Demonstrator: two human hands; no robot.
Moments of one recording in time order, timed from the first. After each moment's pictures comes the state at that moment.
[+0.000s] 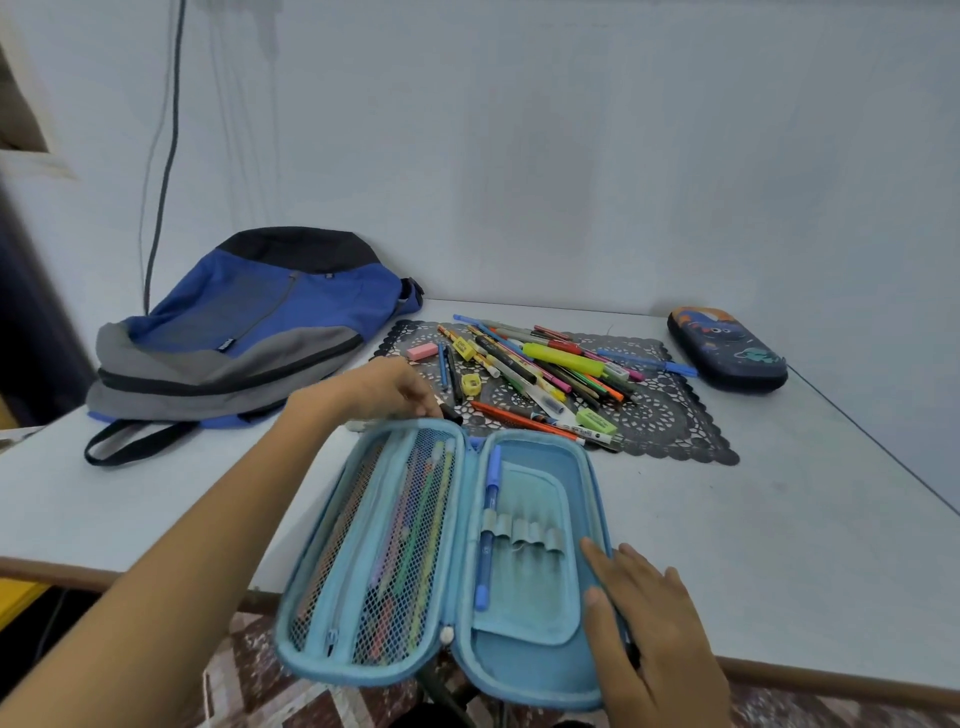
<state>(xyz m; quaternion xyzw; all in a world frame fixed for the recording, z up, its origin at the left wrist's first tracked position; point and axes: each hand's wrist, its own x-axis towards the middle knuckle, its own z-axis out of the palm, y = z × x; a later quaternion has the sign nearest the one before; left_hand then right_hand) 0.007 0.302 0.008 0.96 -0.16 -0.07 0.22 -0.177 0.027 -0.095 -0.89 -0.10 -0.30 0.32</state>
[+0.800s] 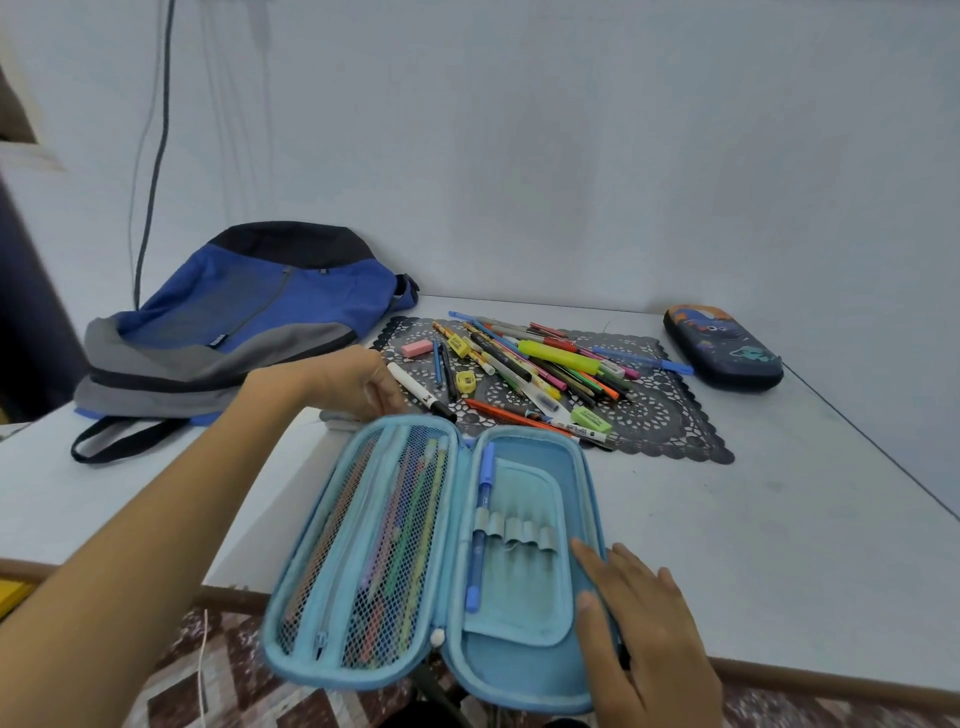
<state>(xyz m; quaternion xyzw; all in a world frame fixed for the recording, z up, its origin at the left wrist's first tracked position) 0.017 0.335 0.012 0.96 -0.22 -0.09 0.15 -0.177 0.026 -0.094 -0.89 -0.12 -0.33 0.30</state>
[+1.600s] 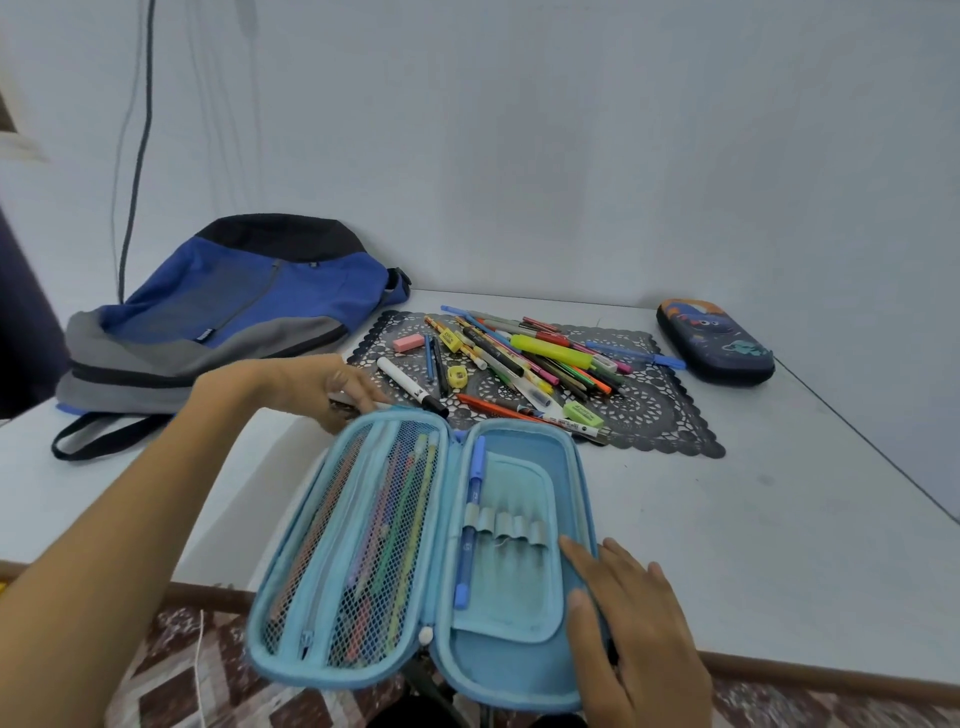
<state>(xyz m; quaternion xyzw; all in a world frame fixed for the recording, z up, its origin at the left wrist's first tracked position) 0.007 0.357 0.002 0.92 -0.23 -0.15 0.27 -0.179 0.025 -0.094 -0.89 -0.12 -0.33 0.29</state>
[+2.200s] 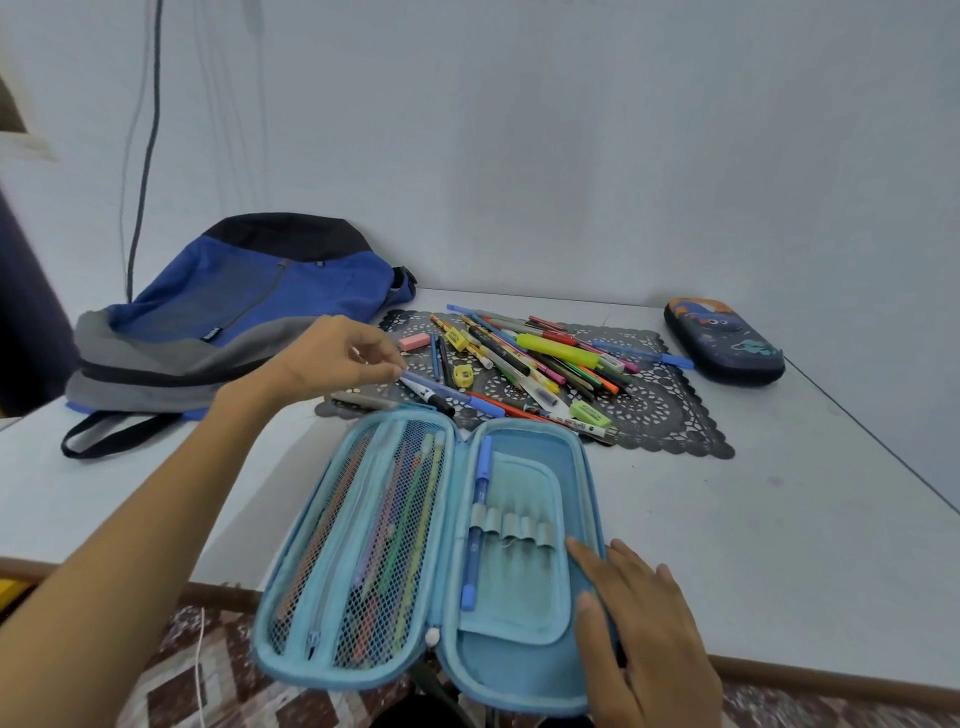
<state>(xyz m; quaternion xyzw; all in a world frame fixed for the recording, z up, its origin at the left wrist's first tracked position) -0.006 0.330 0.018 0.93 -0.18 0.11 0.31 -0.177 0.024 -0.094 -0.89 -0.13 -0.33 0.28</state>
